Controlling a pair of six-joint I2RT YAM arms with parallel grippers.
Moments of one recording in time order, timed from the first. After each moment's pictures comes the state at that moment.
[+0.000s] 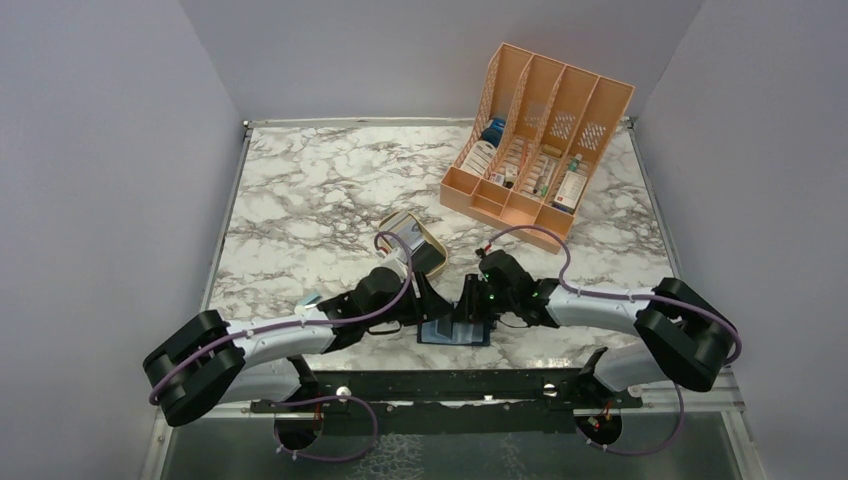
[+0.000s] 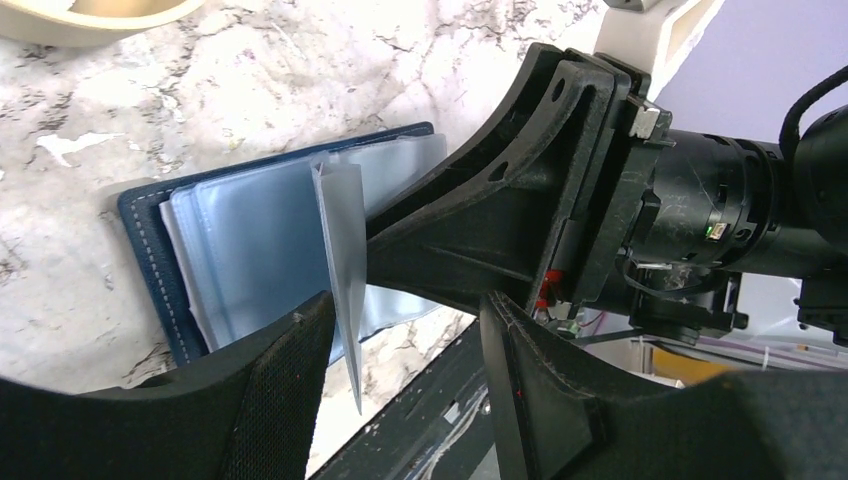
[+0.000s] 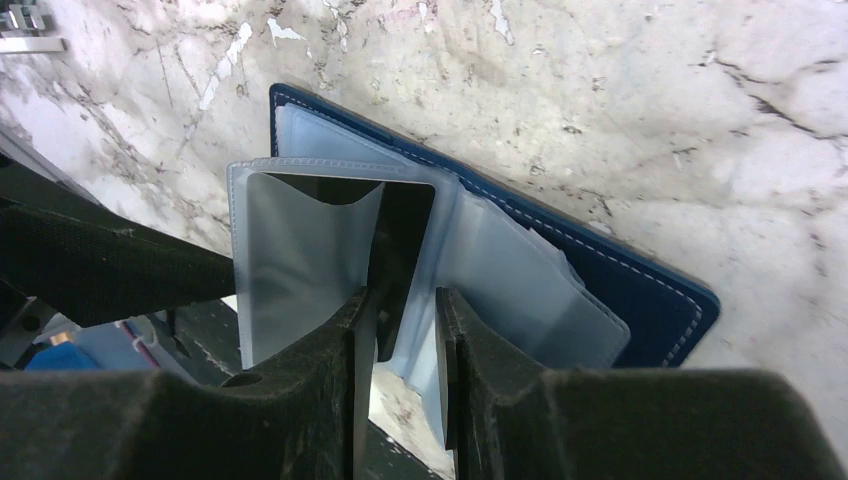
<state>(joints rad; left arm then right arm) -0.94 1.17 0.35 0.31 0.09 -1.07 0.85 1.41 0.52 0.05 -0.18 0.85</state>
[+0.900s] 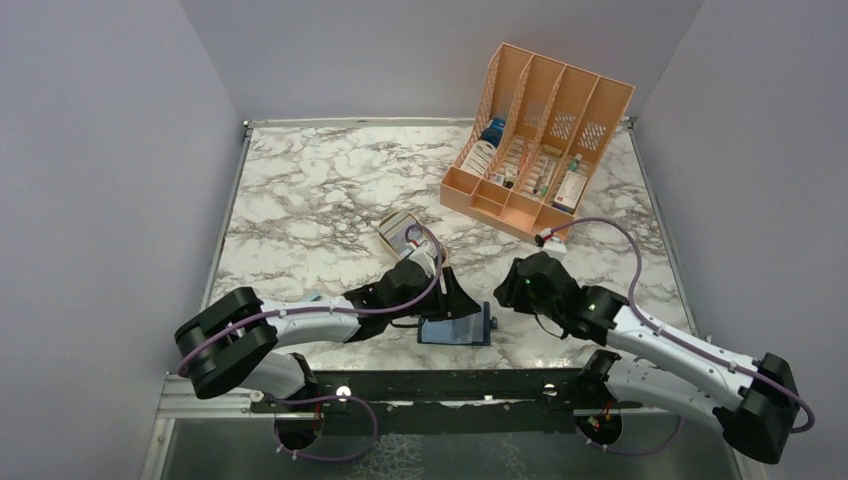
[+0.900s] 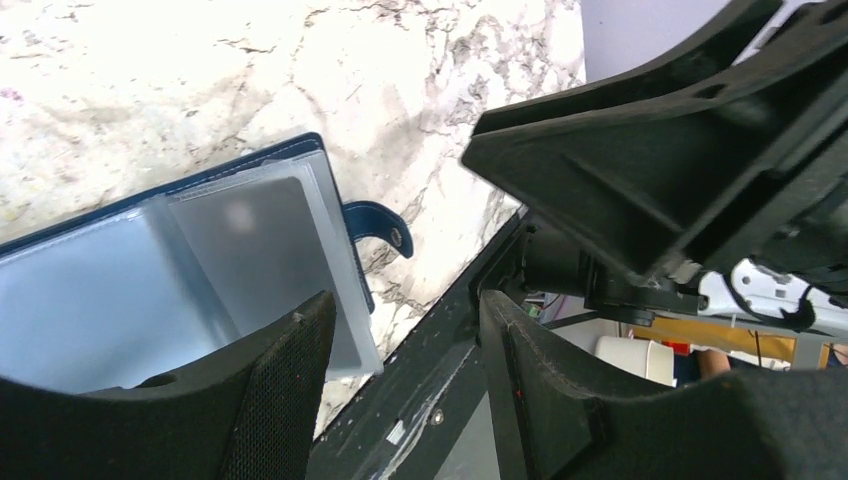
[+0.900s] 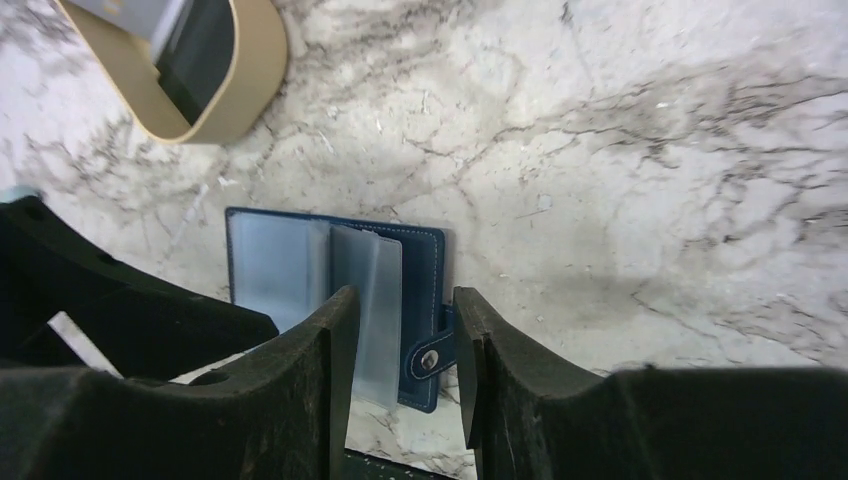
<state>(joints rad) -1.01 1.36 0.49 0.42 0.15 -1.07 0.85 0.93 0.55 -0.44 0.29 0.89</state>
